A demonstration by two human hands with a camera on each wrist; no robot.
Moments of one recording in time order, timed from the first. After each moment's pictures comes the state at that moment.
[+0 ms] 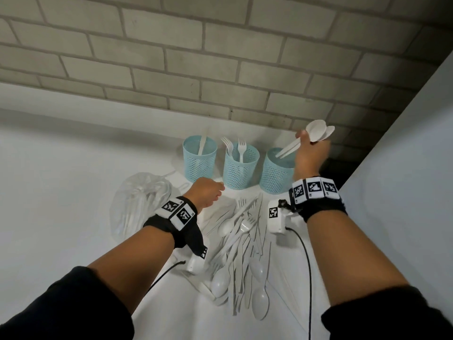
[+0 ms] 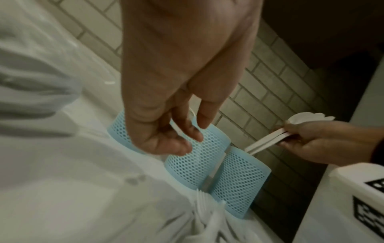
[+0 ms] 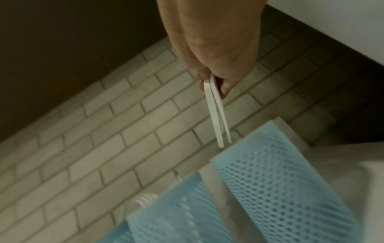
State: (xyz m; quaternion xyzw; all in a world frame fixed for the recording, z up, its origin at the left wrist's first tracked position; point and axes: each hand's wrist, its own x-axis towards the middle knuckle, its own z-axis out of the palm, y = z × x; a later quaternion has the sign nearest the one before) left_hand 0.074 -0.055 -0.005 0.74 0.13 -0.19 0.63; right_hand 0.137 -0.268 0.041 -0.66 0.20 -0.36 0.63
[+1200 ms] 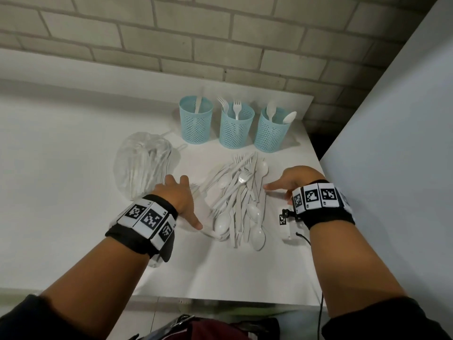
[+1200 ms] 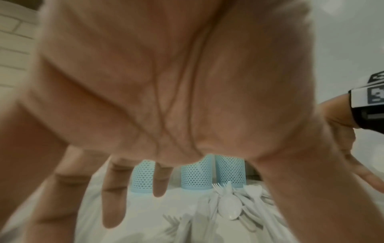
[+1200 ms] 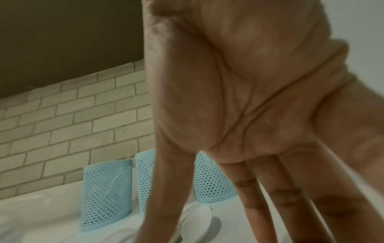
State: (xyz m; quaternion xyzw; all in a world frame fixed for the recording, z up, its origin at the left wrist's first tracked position) left_hand -0.037 -0.011 -0.014 0.95 0.02 -0.30 0.01; right_hand 0.000 -0.264 0.008 -0.94 0.14 0.30 0.08
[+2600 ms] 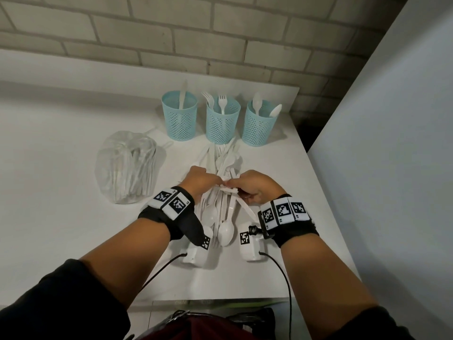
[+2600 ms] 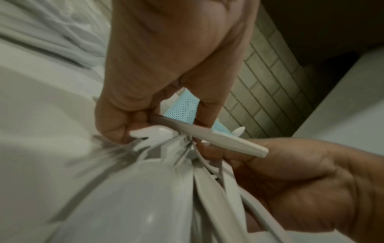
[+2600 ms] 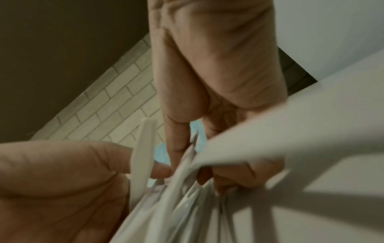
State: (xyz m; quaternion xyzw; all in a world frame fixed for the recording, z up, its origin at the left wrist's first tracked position) left_hand 0.001 -0.071 -0.041 0.75 0.16 -0.23 0.60; right_hand -0.014 -0.208 -0.026 -0.80 0.20 0.25 0.50
